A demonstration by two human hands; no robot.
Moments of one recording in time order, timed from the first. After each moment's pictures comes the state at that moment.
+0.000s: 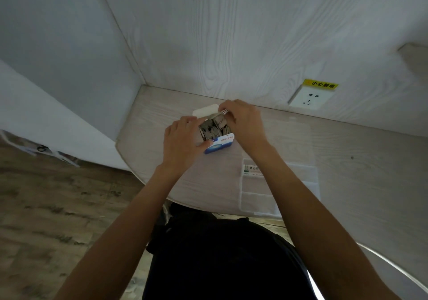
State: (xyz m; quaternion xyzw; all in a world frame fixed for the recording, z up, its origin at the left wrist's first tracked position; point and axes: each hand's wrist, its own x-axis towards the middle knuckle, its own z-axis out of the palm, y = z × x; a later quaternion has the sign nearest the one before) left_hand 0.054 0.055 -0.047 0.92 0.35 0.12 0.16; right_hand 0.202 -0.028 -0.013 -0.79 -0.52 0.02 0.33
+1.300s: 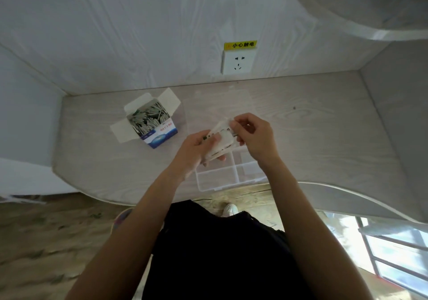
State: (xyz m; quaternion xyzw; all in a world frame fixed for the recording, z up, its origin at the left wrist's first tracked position) left_hand 0.119 -0.069 -0.028 0.66 0.25 -0.06 0.71; right_hand 0.217 -0.198 -0.026 -0.78 -0.13 0.21 0.58
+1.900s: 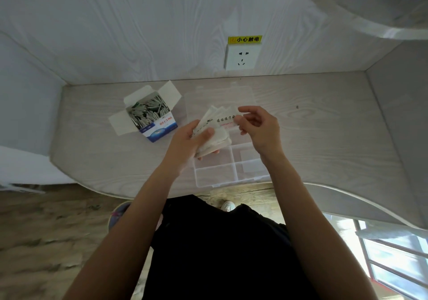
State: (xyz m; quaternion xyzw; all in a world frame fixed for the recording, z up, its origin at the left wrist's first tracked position) left_hand 0.113 -0.063 -0.025 0.65 0.27 0.01 0.71; right_hand 0.226 -0.201 -0.032 -0.75 -0.11 0.20 0.62
